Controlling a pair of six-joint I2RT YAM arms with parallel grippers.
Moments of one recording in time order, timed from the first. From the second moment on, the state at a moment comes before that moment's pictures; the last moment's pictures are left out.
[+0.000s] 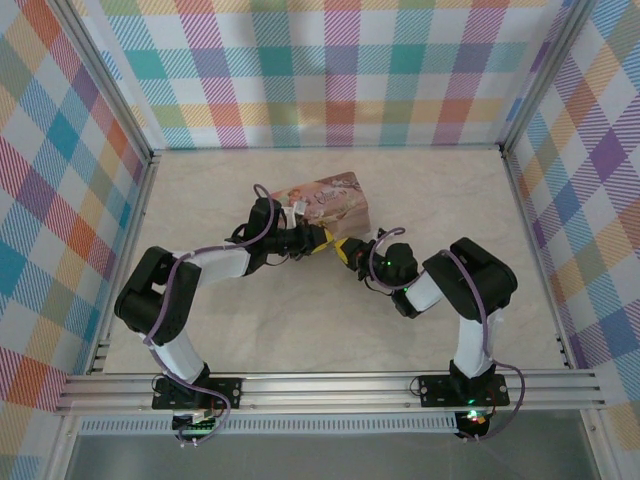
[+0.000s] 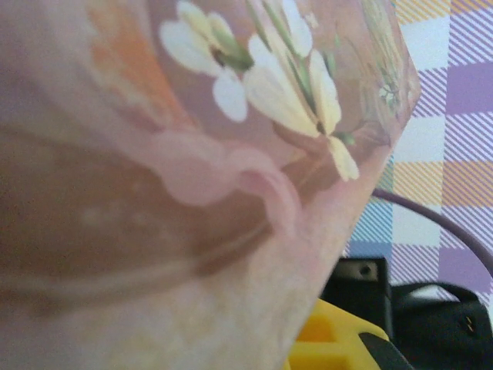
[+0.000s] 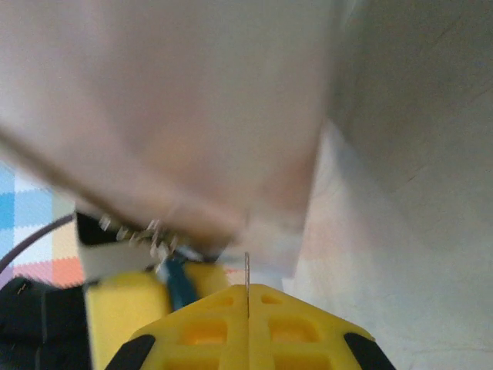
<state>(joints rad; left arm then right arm) -0.48 1.71 0.89 0.32 0.72 -1.01 0.57 1.89 0.48 1.30 -0.32 1.61</state>
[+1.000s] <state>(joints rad) -0.48 1.71 0.89 0.32 0.75 -1.01 0.56 1.80 0.44 1.29 -0.57 1.37</state>
